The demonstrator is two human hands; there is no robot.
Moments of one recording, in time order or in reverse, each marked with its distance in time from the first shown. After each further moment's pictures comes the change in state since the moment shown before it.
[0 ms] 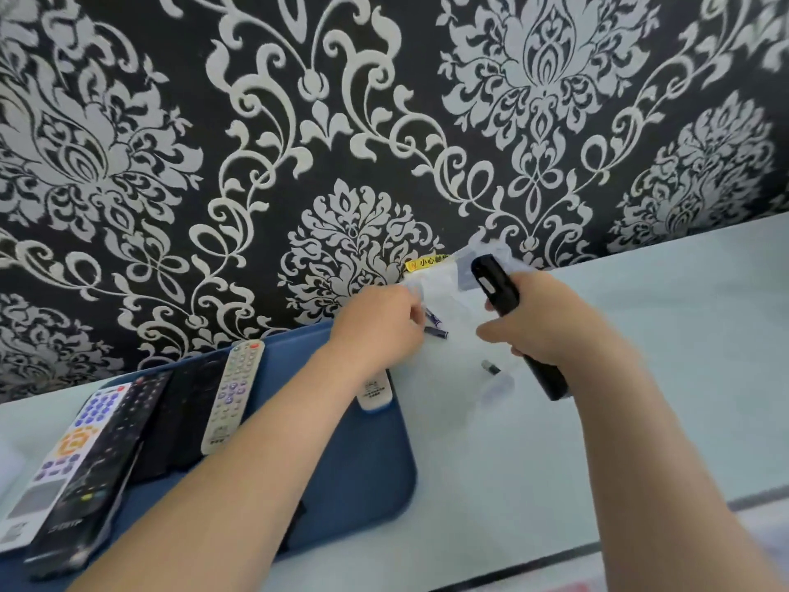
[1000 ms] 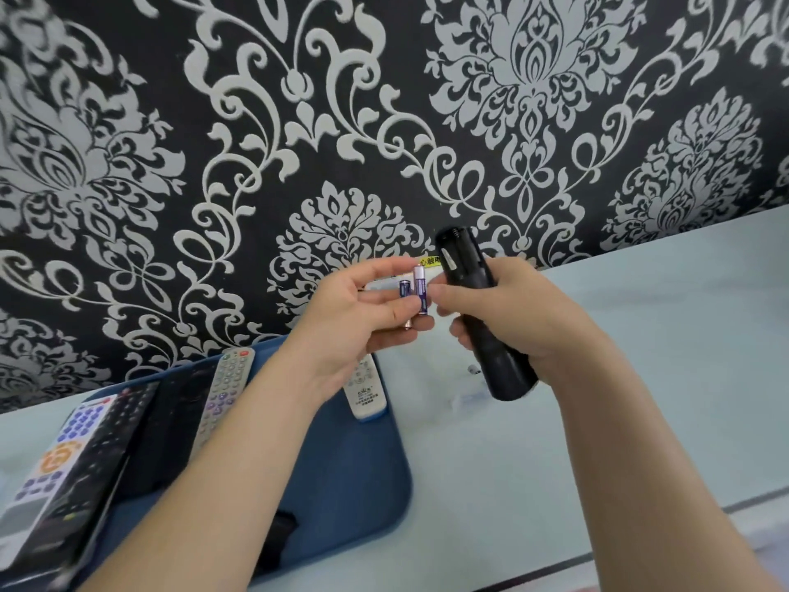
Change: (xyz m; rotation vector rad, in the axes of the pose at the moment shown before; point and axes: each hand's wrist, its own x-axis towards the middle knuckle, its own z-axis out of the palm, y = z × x) left_hand -0.035 0.004 -0.035 -1.417 -0.061 -0.119; right_hand -0.005 -0.019 0.006 0.688 -0.131 -0.127
